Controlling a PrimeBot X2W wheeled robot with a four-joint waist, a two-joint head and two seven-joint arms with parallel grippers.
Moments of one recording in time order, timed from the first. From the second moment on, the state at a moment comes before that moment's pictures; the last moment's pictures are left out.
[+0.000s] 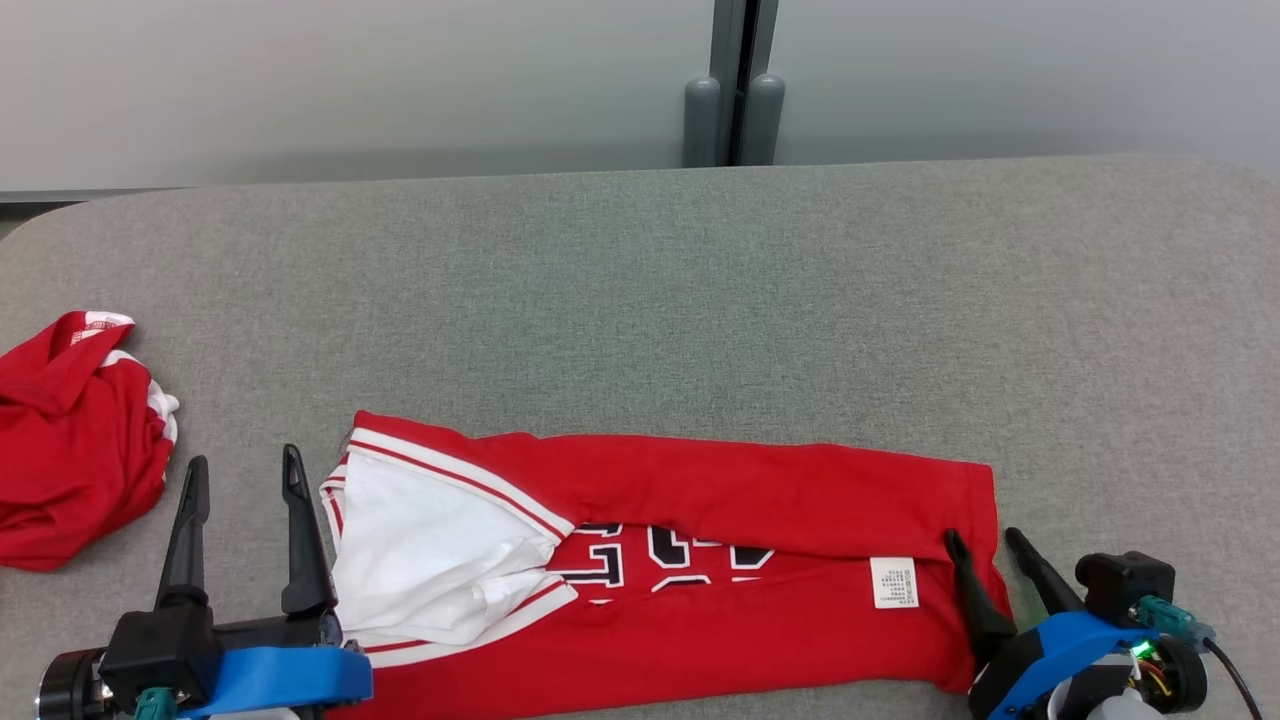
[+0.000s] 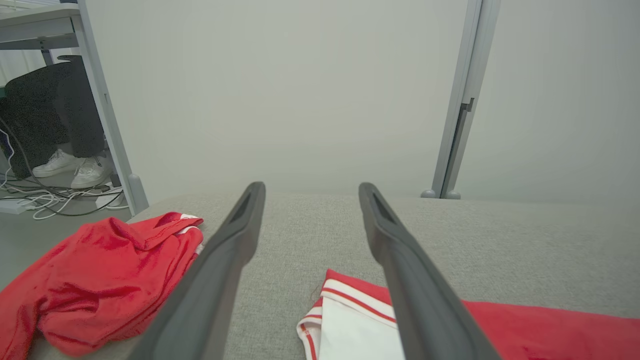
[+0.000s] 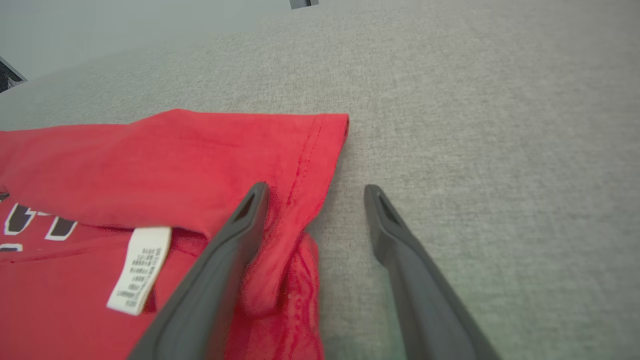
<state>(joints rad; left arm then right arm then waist) 0.02 0.06 0.04 0.04 -0.10 -0.01 -0.26 -0.23 -0.19 0.18 0.69 0.42 0.13 -0.26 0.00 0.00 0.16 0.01</state>
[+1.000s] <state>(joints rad) 0.05 0.05 0.07 0.10 -0.05 0.01 -0.26 -0.30 -0.39 0.13 0.80 0.48 0.13 -0.26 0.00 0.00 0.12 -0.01</state>
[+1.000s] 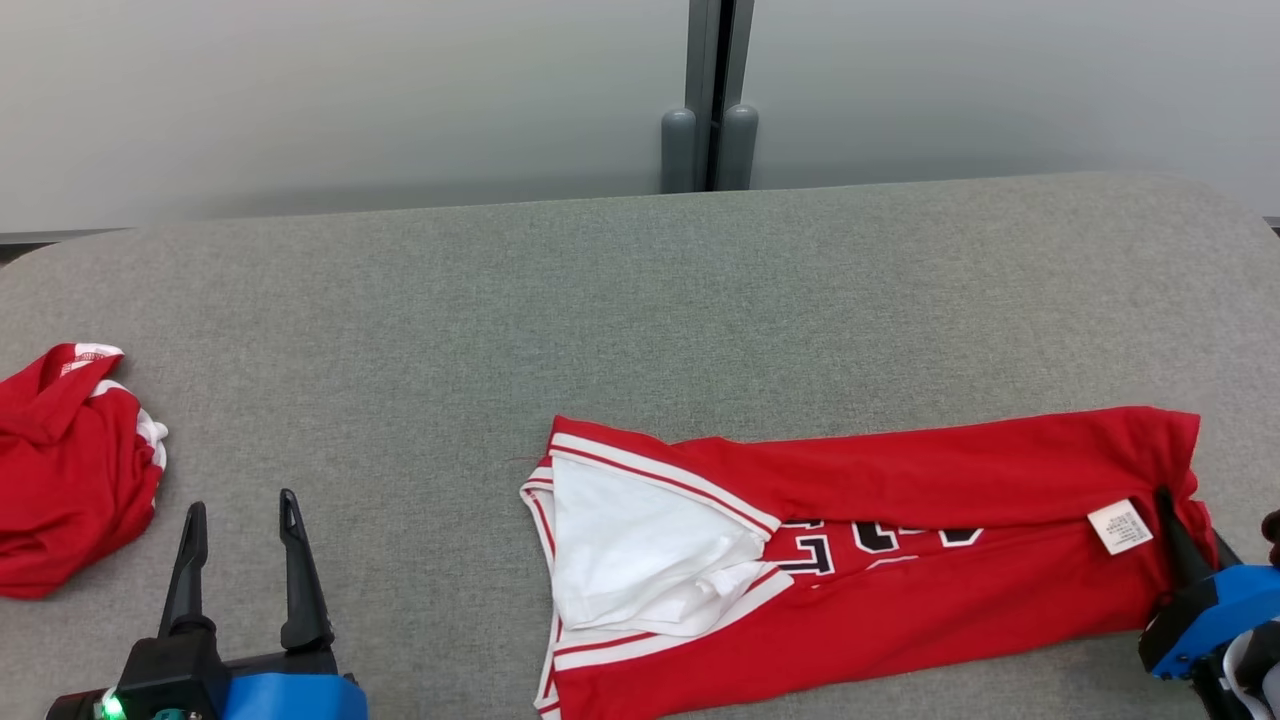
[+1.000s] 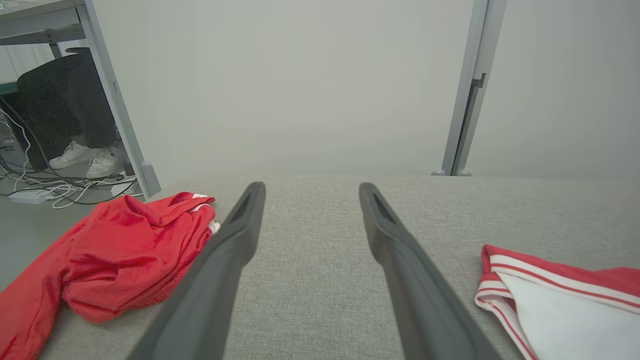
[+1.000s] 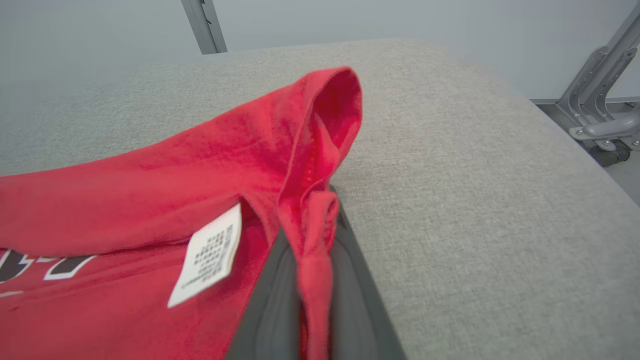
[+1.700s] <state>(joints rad) 0.06 0.05 0.06 0.11 -0.06 0.02 -0.26 -0.29 -0.26 0.29 0.60 0.47 0.13 -0.26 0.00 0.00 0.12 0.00</state>
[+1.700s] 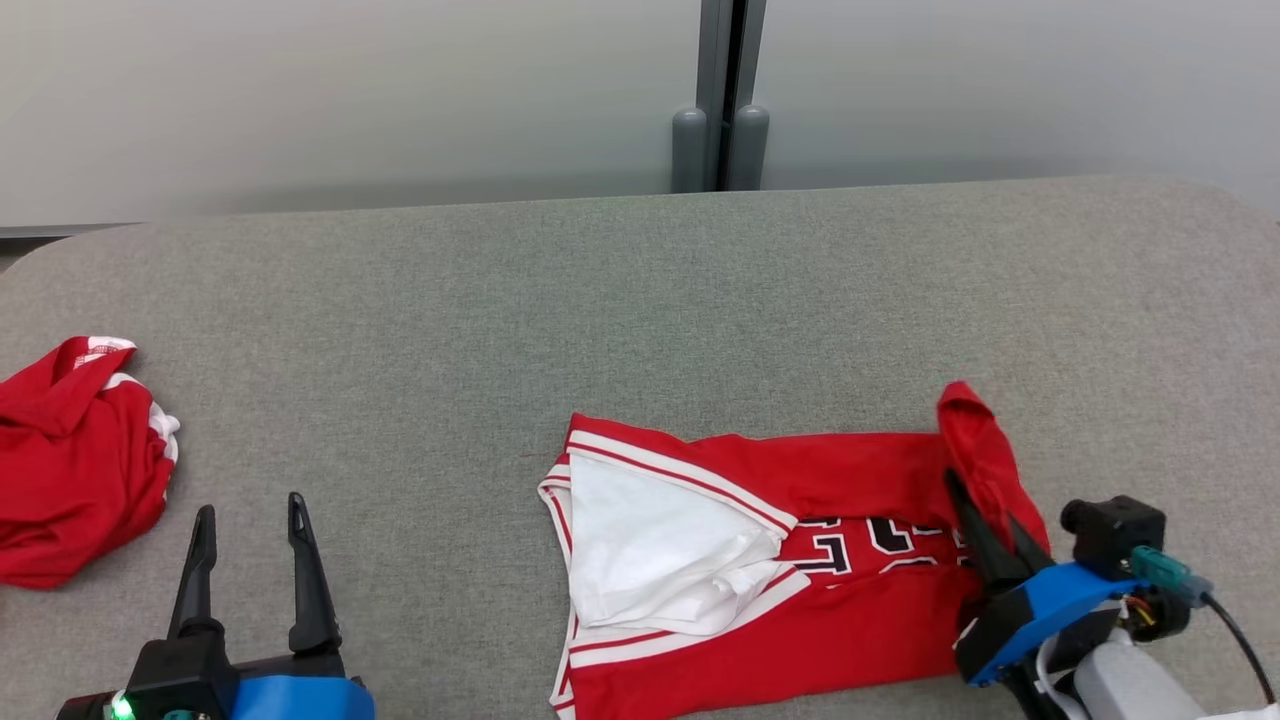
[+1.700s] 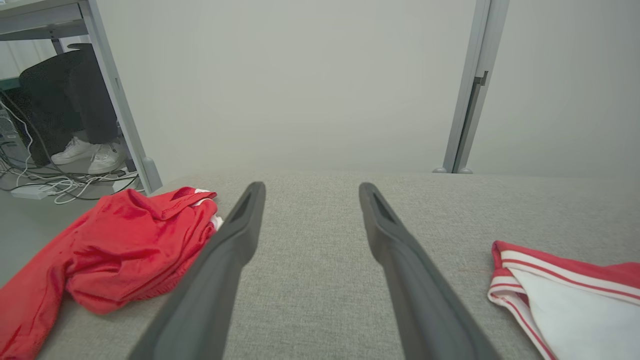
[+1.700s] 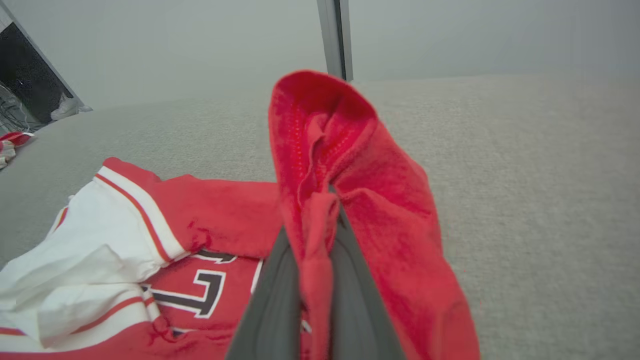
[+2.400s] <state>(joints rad) 0.04 0.05 0.03 0.14 -0.07 0.02 -0.26 -0.36 -0.08 0.59 0.54 0.50 0.13 -0.26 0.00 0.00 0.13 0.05</state>
